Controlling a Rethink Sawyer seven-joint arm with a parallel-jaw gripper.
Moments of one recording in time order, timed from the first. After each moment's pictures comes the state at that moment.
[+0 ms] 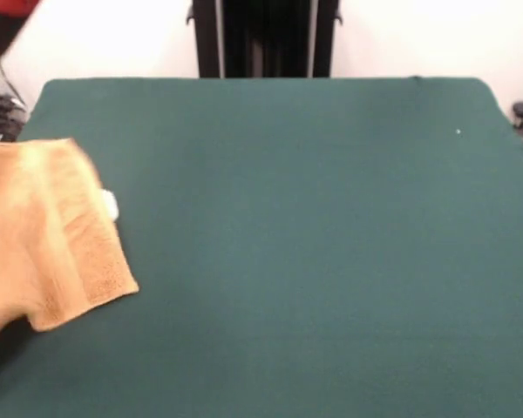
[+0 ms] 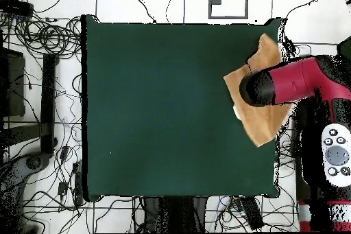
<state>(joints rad) -0.61 -0.64 0.47 1.23 -1.26 1.07 0.24</state>
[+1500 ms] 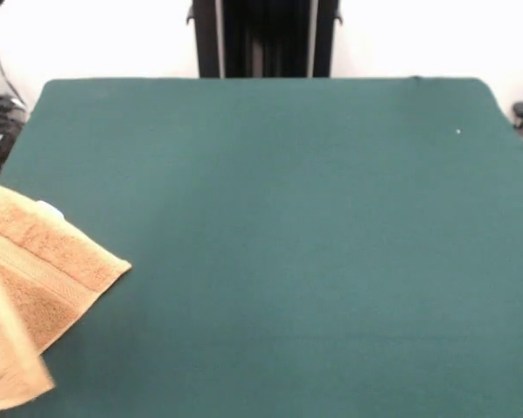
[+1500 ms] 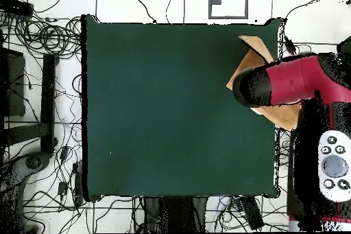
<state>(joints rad) -0.53 -0.70 0.35 1.23 -1.14 1.08 0.24</state>
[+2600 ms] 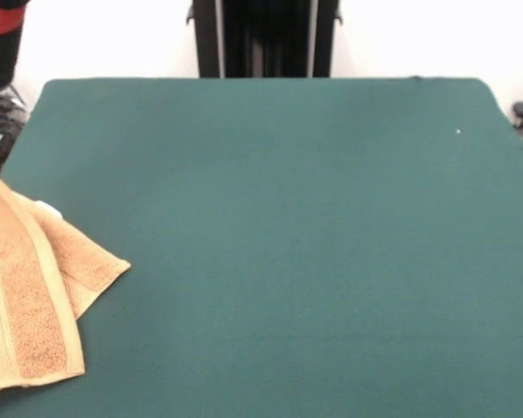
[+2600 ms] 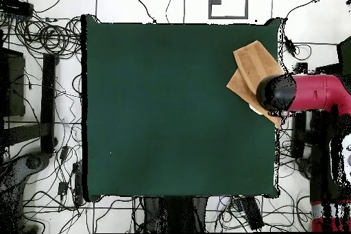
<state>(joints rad) -0.67 -0.52 0.37 1.19 -0.90 1.08 0.24</state>
